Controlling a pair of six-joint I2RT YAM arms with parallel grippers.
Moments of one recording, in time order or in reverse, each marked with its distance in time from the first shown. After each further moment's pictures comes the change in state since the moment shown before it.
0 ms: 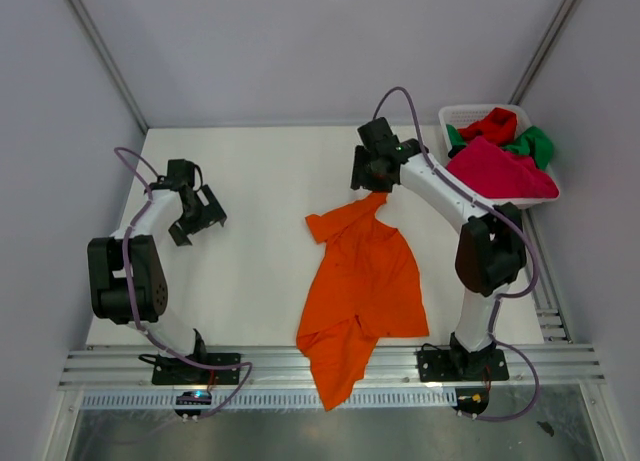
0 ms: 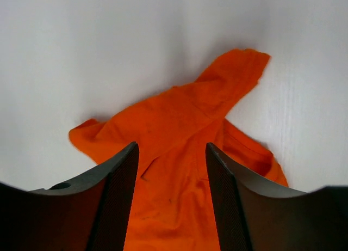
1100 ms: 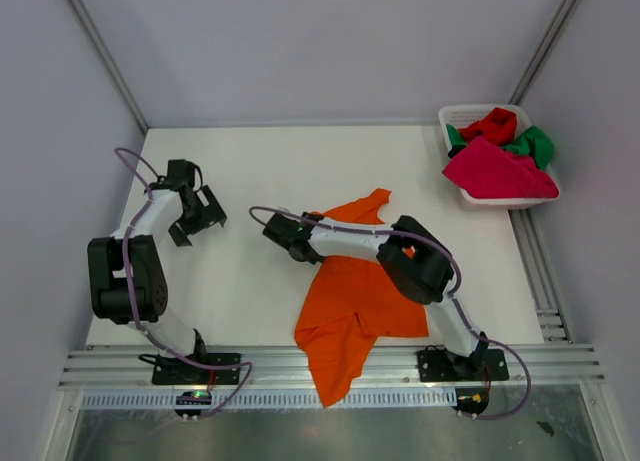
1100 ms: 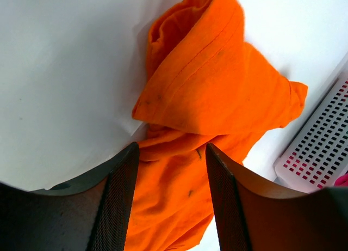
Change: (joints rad) left arm 0.000 0.000 0.000 -0.009 0.002 0.000; right arm 0.531 0.292 -0.063 0.037 0.511 -0.673
